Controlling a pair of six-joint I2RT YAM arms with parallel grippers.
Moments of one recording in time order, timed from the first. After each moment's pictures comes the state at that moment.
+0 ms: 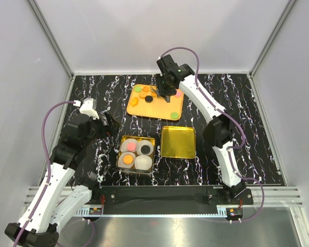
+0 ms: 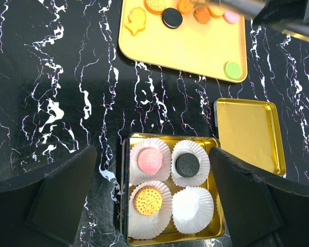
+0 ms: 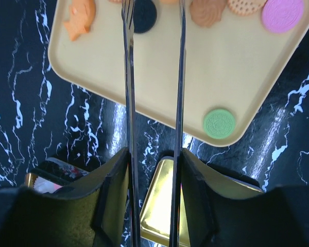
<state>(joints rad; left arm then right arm) -0.32 0.71 0.84 -0.60 -0.03 -0.39 0.58 2.26 2.36 -1.08 0.05 0.37</state>
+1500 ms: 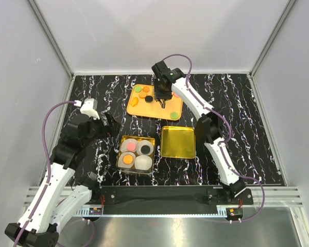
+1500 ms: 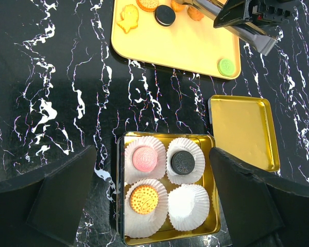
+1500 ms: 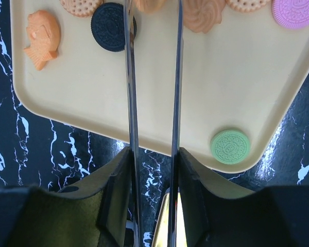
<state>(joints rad) -0.32 0.71 0.84 -0.60 0.00 -0.40 0.58 2.49 2.57 -1.12 0.11 0.48</state>
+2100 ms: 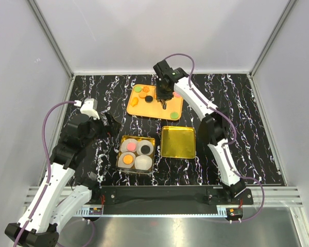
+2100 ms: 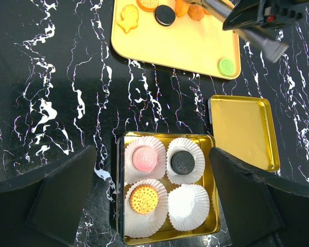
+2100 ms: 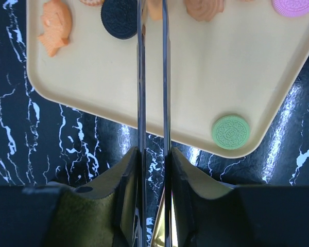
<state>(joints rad) -0.32 0.71 0.84 -0.60 0.00 -0.40 0.58 2.40 2.44 -1.08 0.09 0.49</state>
